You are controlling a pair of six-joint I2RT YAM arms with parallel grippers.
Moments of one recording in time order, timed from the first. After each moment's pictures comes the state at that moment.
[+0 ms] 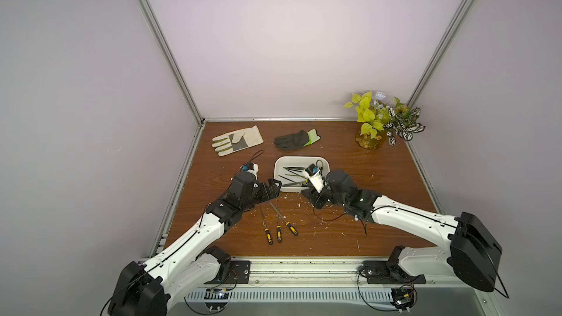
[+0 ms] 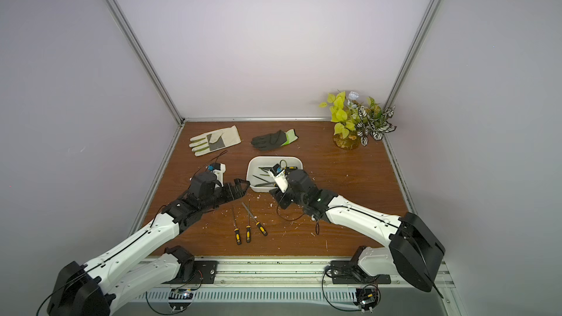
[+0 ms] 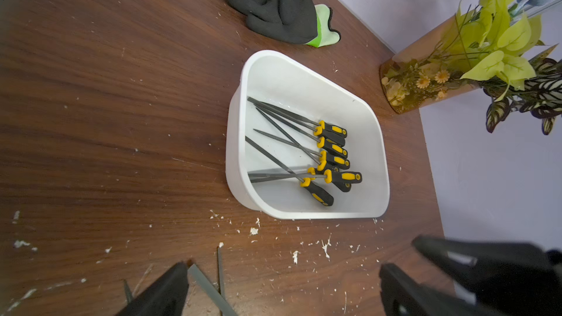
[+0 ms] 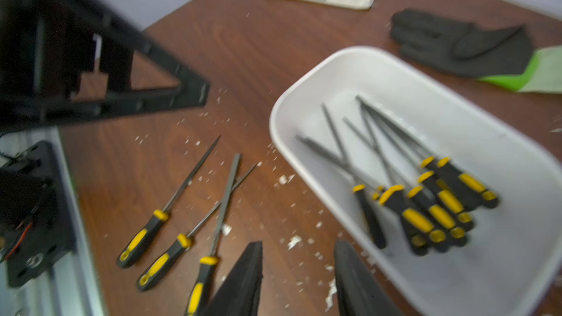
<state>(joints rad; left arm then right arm) -0.50 0.95 0.54 -0.20 0.10 -0.76 0.94 1.32 0.73 -0.03 -0.03 0.19</state>
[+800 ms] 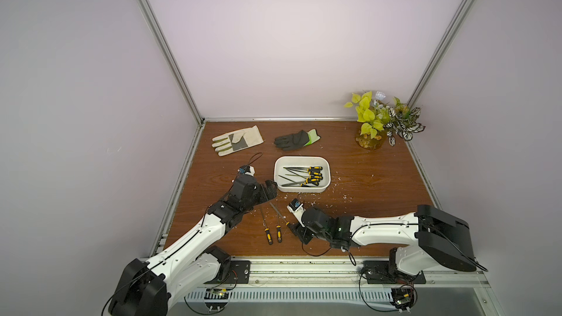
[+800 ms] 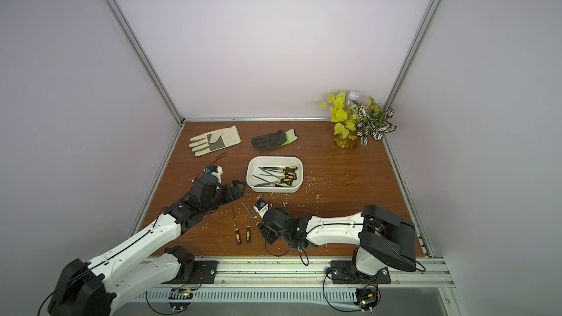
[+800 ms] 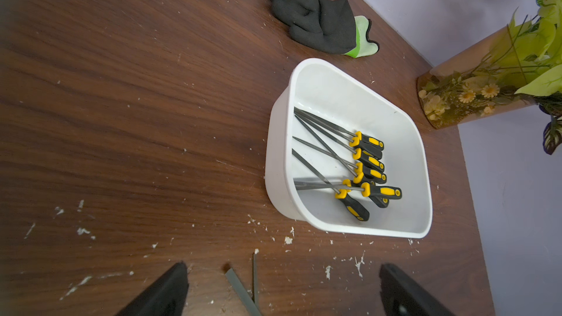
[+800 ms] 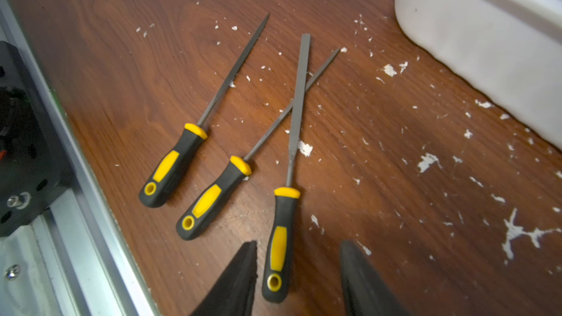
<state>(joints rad) -0.50 0.97 0.50 -0.18 0.00 -0.77 1.27 1.52 0.69 0.04 0.20 0.42</state>
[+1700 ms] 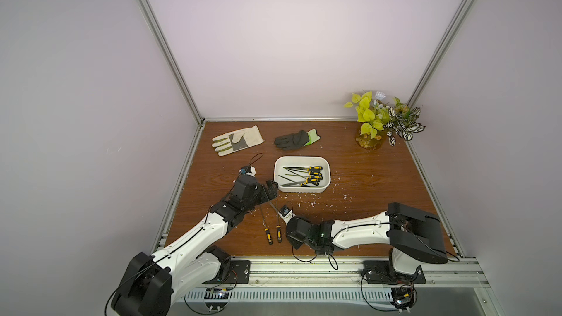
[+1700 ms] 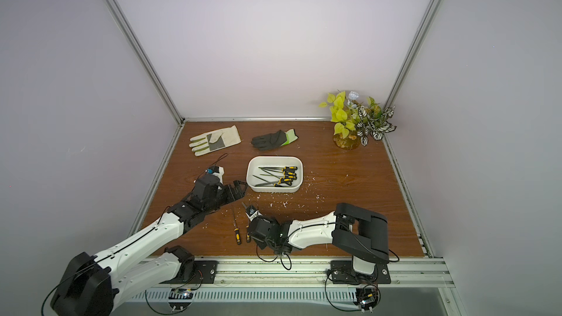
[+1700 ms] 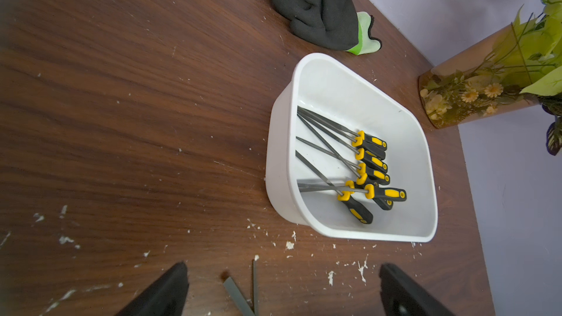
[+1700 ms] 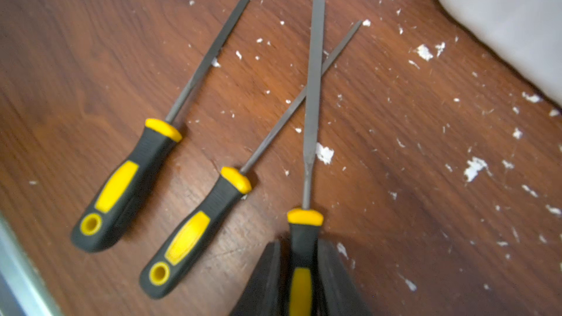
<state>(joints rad) -0.49 1.00 0.47 -0.11 0.01 -0.78 1.36 1.71 0.81 -0.02 0.36 0.45</state>
